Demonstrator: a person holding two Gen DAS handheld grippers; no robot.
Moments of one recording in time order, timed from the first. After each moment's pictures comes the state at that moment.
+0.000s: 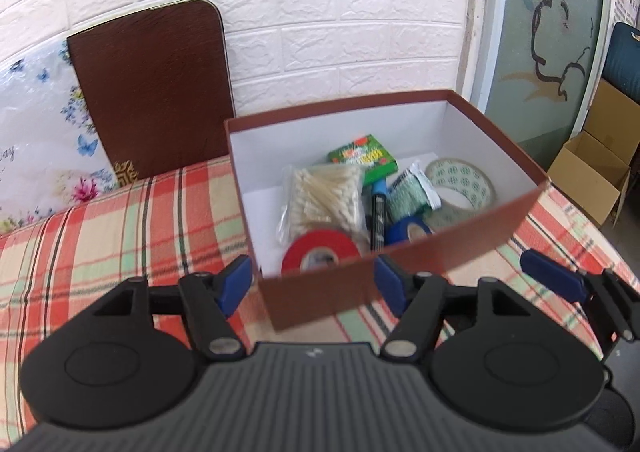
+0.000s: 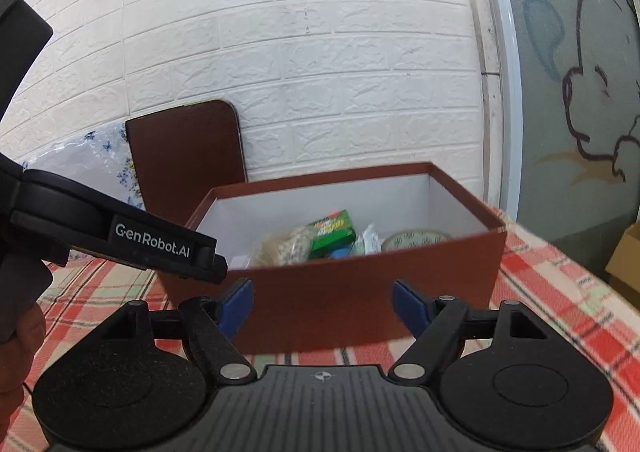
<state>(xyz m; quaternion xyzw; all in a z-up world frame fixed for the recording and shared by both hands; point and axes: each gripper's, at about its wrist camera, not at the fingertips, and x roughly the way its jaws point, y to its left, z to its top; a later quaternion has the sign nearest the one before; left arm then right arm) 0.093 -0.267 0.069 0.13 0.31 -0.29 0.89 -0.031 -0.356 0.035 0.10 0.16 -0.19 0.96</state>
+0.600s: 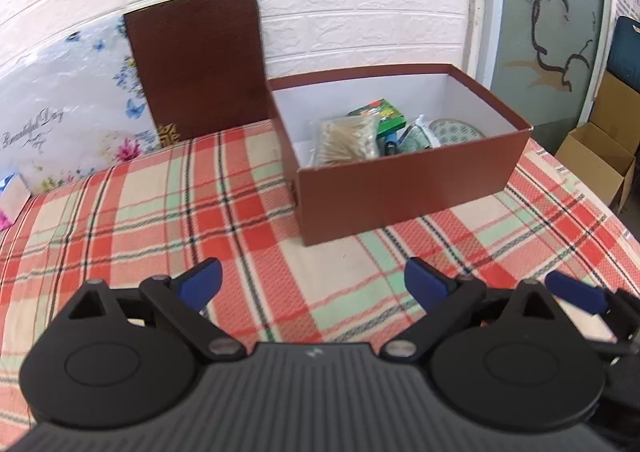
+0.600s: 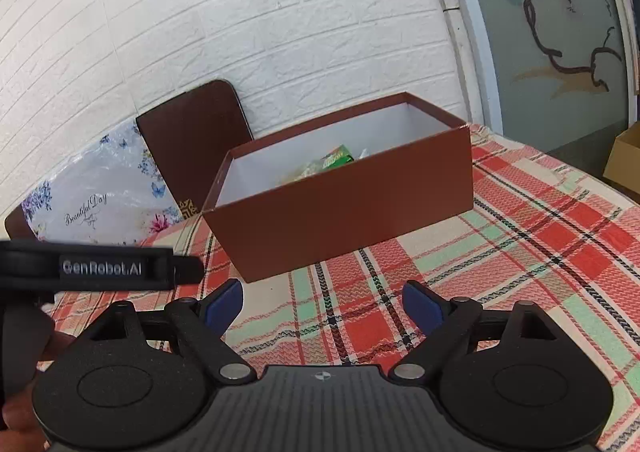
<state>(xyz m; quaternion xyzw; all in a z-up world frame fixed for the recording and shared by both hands) 0.029 -0.202 0.060 0.13 0.31 -0.26 0.90 -0.096 -0.323 0.029 0.21 0.19 -0.18 0.94</state>
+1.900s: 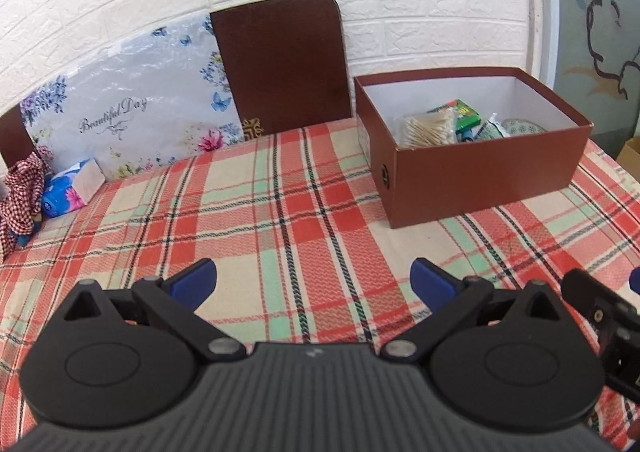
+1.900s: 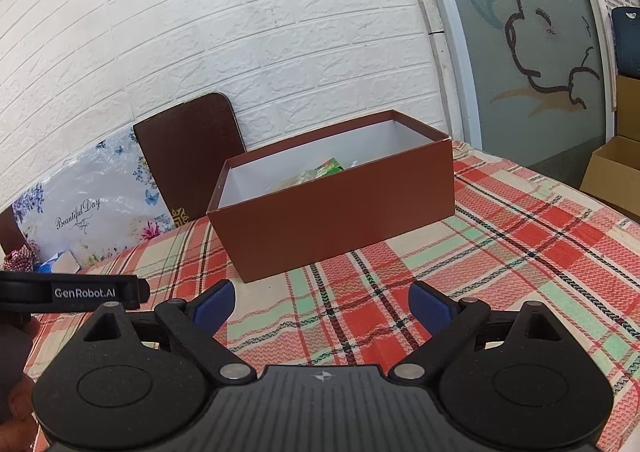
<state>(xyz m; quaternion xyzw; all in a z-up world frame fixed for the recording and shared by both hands) 0.017 -0.157 0.055 0.14 0.29 -0.17 0.93 -0.115 -0.295 0.030 0.19 0.17 -0.22 0.94</state>
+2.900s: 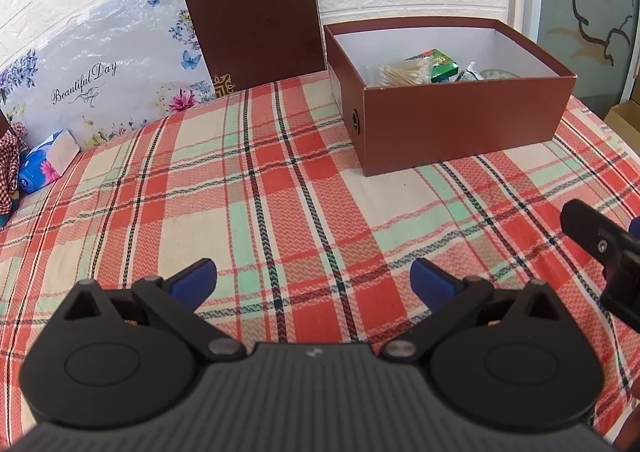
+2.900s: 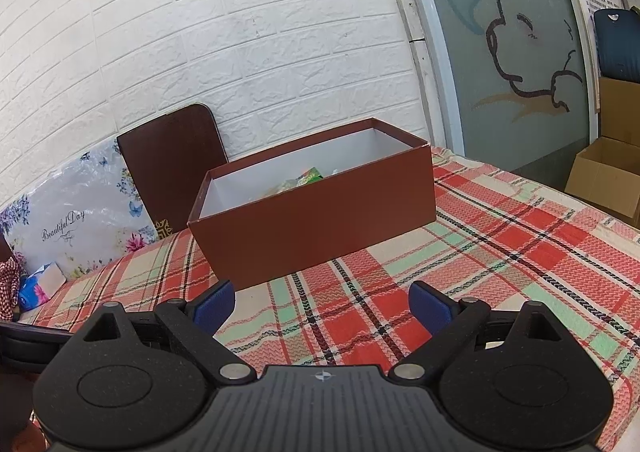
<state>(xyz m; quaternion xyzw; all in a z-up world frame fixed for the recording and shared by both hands) 0.012 -0.167 0.034 0.15 0.34 -0.19 0.91 -0.120 -0.300 0.027 0.19 0.15 -0.24 0.94</state>
